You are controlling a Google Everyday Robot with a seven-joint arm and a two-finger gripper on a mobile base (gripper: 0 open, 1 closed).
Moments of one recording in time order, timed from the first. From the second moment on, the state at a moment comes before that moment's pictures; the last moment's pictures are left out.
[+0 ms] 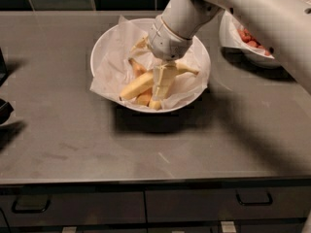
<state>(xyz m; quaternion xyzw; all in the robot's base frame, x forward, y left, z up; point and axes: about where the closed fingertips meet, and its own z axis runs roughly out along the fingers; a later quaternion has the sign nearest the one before) 0.576 0.020 0.896 -0.84 0.47 0.10 0.24</state>
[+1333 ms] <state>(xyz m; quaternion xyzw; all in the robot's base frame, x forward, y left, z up) 0.571 0.026 0.860 -0.84 0.48 0.12 0.21</state>
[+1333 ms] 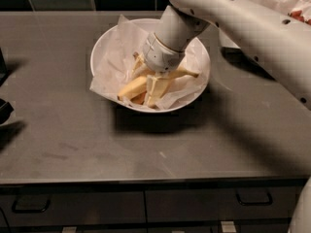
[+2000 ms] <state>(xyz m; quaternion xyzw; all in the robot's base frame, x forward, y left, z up) 0.571 -0.005 0.899 -0.81 0.53 0.07 0.24</state>
